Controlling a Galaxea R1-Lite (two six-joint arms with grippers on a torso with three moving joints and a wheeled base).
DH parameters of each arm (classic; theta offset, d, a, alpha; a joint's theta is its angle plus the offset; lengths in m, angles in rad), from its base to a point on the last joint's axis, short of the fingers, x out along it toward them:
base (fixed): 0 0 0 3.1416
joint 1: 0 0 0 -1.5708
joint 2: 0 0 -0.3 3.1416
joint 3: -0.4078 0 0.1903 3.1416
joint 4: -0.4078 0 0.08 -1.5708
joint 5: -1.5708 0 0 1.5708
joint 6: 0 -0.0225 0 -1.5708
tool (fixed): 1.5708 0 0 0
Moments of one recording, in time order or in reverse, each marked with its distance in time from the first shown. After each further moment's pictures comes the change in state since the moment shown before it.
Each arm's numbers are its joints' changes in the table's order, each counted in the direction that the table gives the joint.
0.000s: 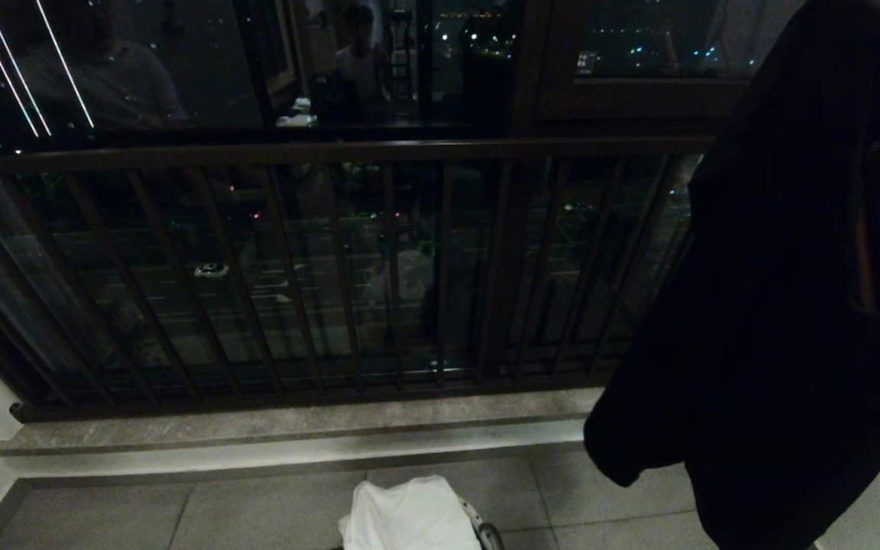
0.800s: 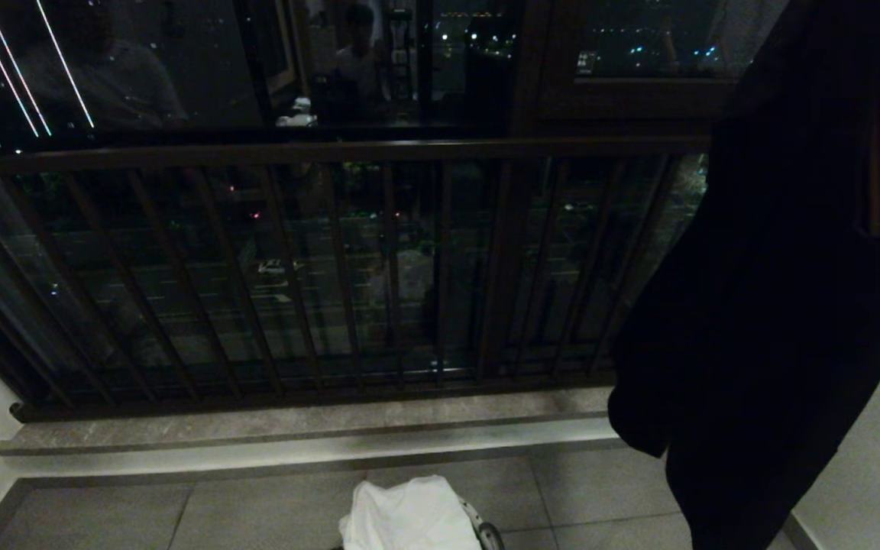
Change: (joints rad) left arm 0.000 0.000 0.000 0.000 0.000 -0.001; right arm 0.043 -0.136 -0.245 0.037 0.000 -0.027
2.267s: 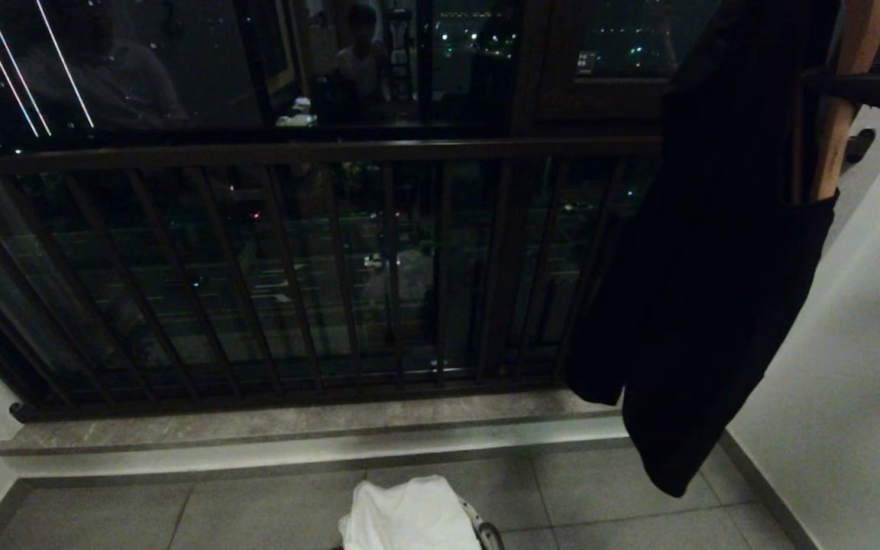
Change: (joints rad) left arm 0.000 0.000 0.000 0.000 0.000 0.000; right arm -0.095 -0.270 -0.252 0.108 0.000 -0.004
